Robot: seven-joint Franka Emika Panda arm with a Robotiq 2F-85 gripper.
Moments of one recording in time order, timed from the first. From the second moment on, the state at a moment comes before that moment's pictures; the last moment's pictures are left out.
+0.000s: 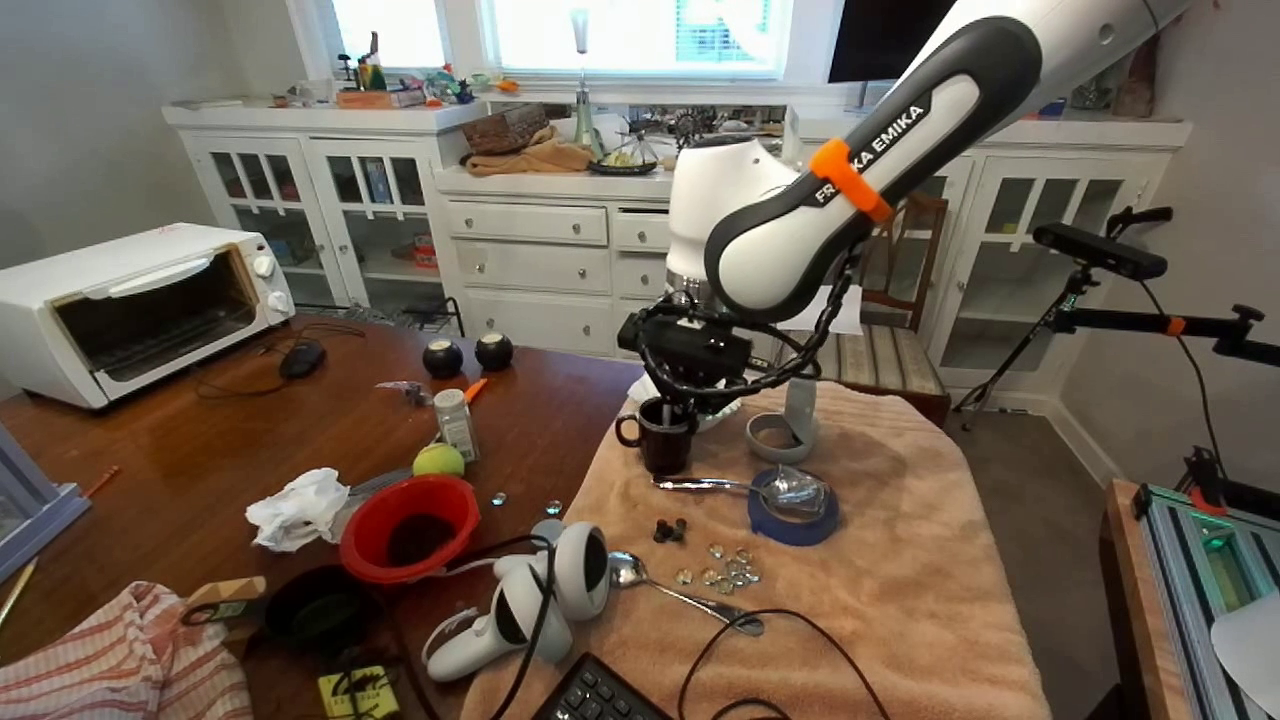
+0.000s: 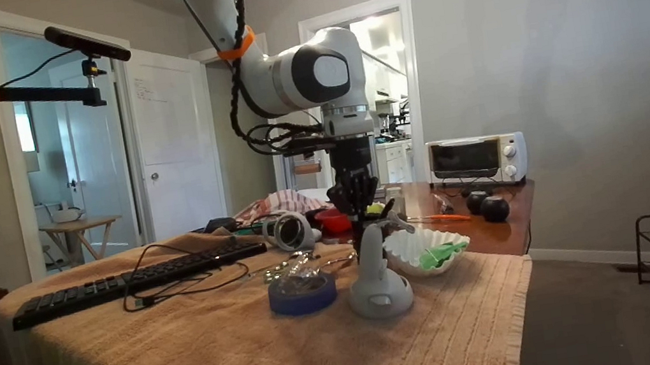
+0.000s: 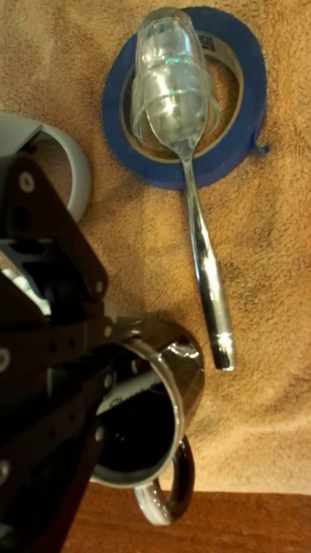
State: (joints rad) arm 0.10 0.44 -0.04 -2.00 0.02 2.48 1.48
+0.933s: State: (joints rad) arm 0.10 0.23 -0.03 -2.02 0.01 2.31 1.29
